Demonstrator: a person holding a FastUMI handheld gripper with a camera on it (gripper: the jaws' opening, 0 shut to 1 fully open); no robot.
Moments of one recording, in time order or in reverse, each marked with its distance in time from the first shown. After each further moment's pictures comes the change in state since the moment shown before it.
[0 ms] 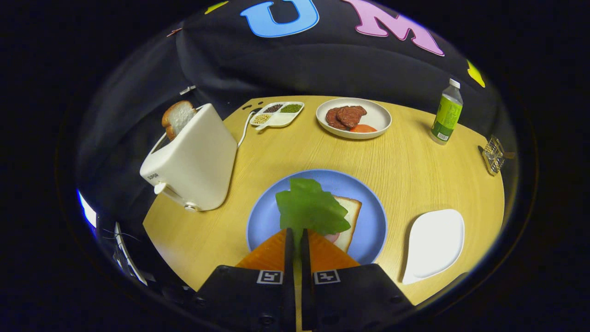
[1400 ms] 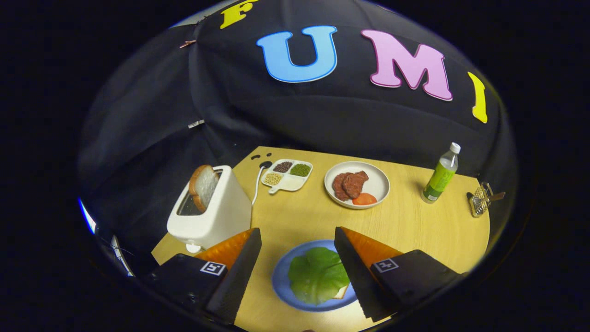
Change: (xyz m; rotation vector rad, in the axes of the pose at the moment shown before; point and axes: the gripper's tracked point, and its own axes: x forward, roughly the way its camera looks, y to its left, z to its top) arm -0.049 0.058 0.145 -0.080 -0.273 0.006
